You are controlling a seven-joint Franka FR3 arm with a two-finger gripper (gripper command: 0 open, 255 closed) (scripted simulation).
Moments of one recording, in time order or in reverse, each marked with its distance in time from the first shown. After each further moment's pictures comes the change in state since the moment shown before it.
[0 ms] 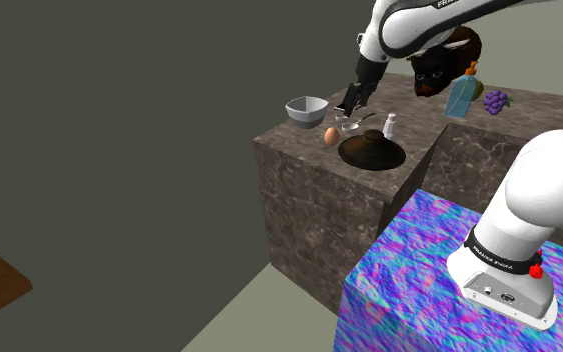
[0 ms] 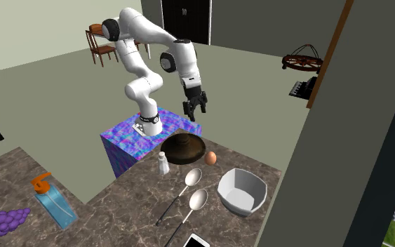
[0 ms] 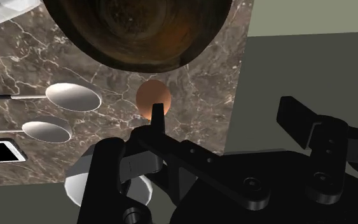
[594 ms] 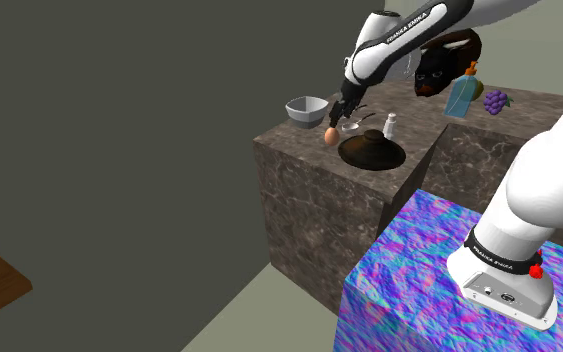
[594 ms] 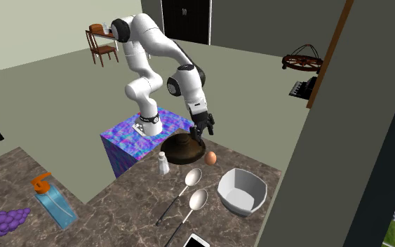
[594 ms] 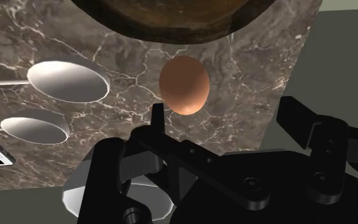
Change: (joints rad) arm 0.027 0.319 -0.101 0.064 0.099 0.314 -0.138
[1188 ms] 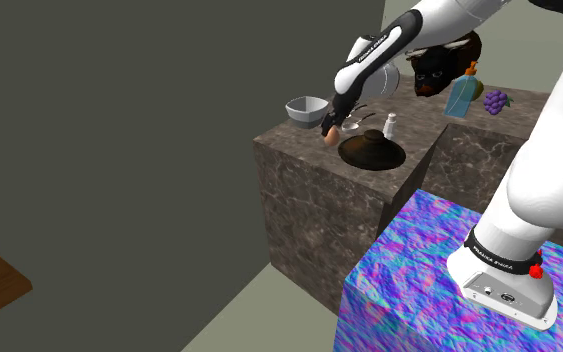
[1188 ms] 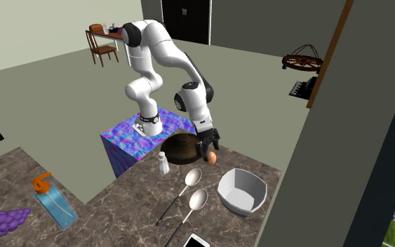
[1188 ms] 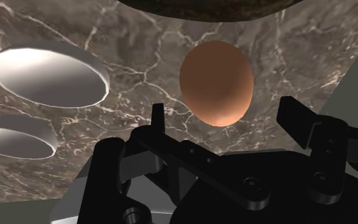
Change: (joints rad) arm 0.022 0.232 -0.027 0.089 0.177 0.158 -0.151
